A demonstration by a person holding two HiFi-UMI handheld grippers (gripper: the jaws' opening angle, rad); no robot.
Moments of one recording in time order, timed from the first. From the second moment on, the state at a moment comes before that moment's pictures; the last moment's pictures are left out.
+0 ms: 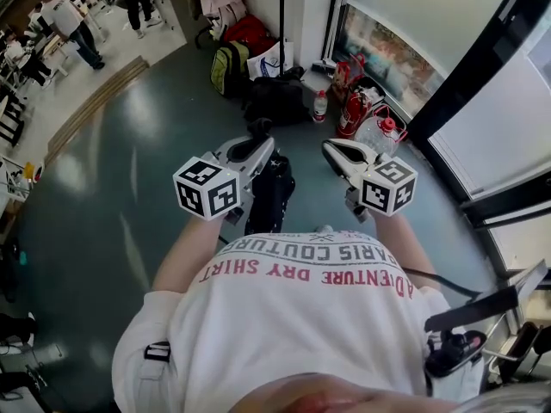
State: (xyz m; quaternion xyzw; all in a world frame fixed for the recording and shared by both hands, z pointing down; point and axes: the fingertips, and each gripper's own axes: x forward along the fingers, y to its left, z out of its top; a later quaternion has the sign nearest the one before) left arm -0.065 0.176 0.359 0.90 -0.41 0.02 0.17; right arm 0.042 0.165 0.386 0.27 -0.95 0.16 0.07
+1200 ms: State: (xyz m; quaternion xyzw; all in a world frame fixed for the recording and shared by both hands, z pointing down) left arm -0.048 0.206 0.384 0.90 -0.39 0.02 0.18; right arm 0.059 0.198 0.404 0.28 -0.95 0.15 0.07
